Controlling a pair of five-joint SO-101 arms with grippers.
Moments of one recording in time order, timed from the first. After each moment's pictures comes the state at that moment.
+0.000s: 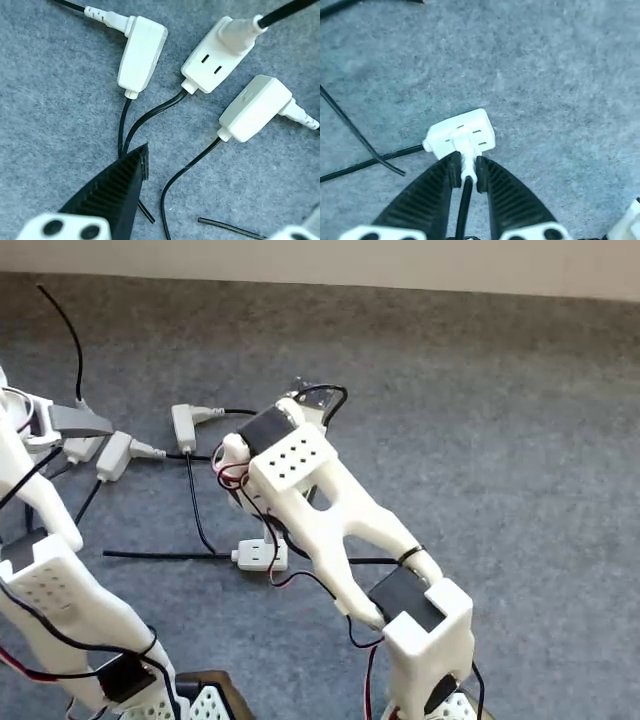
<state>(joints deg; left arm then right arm) -40.3 29.3 -36.0 92.7 -11.5 -45.1 17.1 -17.7 98.3 -59.7</state>
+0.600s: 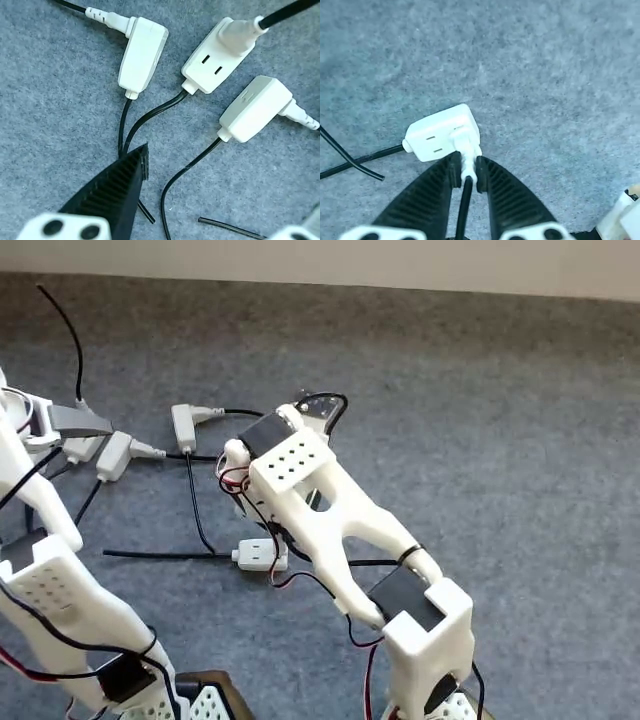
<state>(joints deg) -40.4 29.3 -36.0 92.5 -11.5 -44.8 17.1 -14.6 98.6 -59.7</state>
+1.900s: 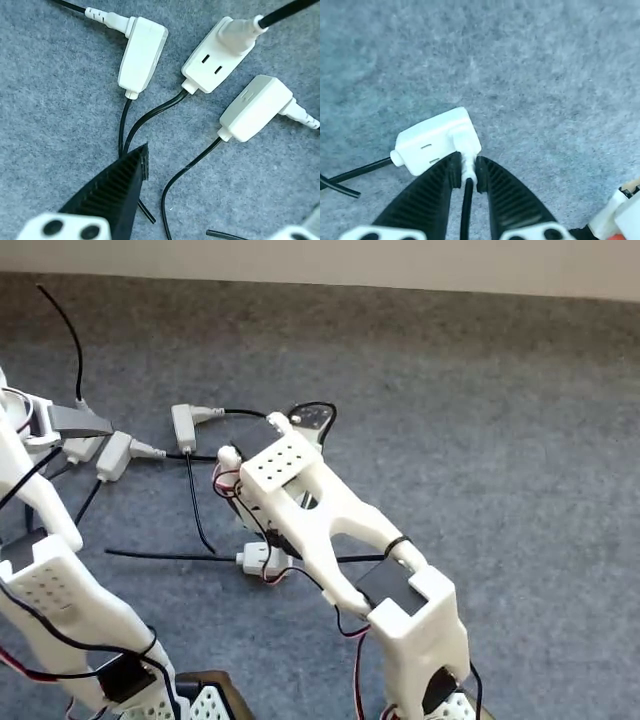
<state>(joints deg) -40.4 29.3 -36.0 92.5 -11.7 -44.9 23.3 -13.7 98.6 -59.1</state>
